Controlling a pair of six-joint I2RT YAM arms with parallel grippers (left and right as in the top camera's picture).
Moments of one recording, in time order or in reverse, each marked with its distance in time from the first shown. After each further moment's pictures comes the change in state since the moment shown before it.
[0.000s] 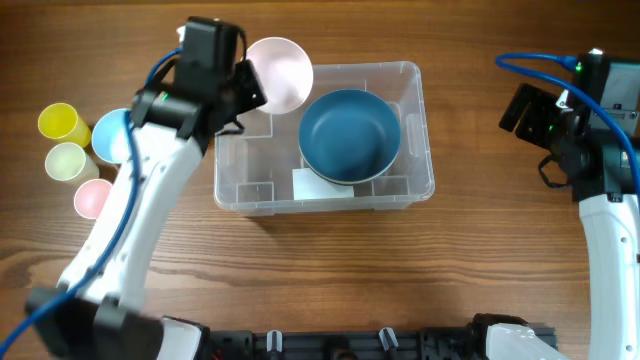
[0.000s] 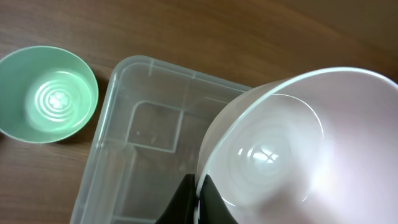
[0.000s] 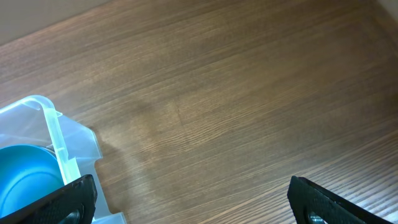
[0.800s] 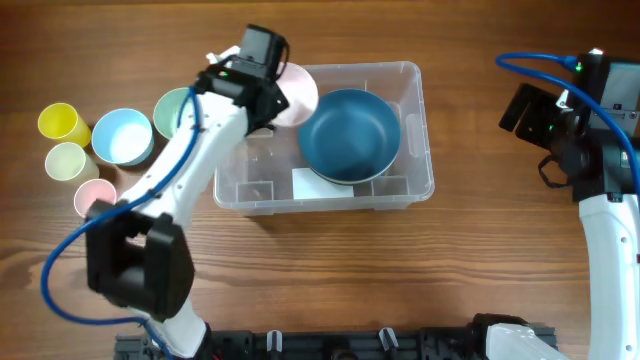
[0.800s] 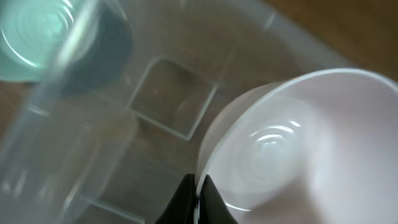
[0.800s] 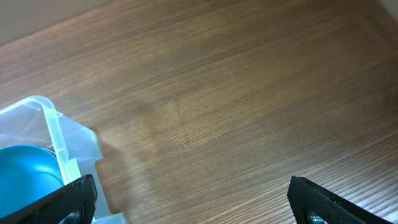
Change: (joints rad) left arm -0.074 0.236 0.014 -0.034 -0.120 -0.307; right arm 0.000 0.000 0.000 0.000 0.000 0.003
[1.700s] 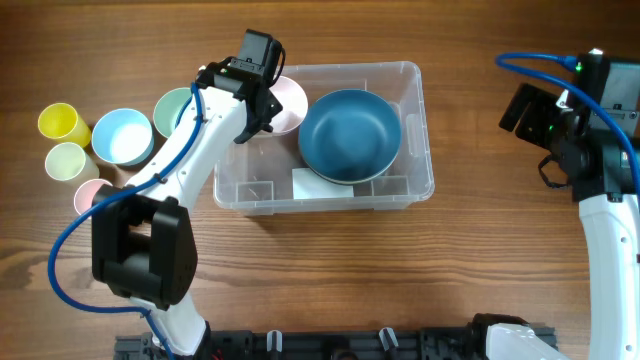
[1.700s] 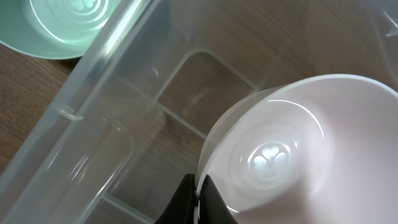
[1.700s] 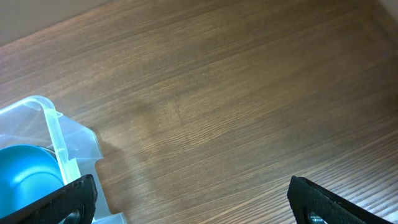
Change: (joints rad) left arm 0.034 0.051 0.000 -0.043 -0.014 -0.095; right arm 0.000 0.000 0.000 0.000 0.000 0.000
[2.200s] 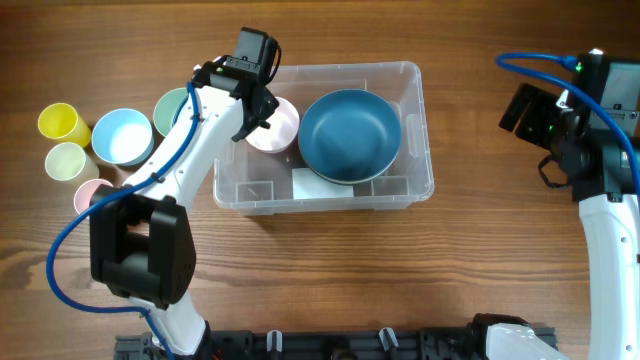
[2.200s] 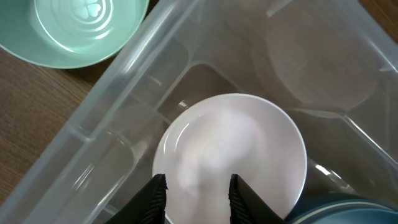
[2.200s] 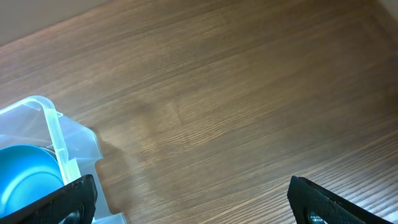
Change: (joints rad) left arm 0.014 0.000 0.000 0.021 -0.007 -0.026; right arm 0.000 0.000 0.000 0.000 0.000 0.000
